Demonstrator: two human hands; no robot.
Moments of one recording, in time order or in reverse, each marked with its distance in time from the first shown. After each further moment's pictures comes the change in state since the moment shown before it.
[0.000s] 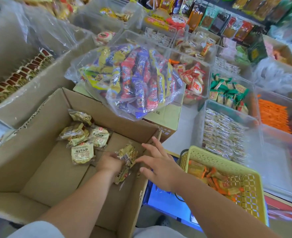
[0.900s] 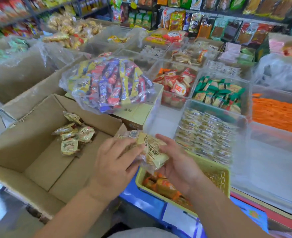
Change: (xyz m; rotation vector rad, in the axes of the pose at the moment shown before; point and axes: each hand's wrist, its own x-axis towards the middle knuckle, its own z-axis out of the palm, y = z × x) left_hand -0.270 0.086 0.072 0.587 0.614 1.566; right_hand -0.145 0.116 -0.061 1.920 0.075 0.052
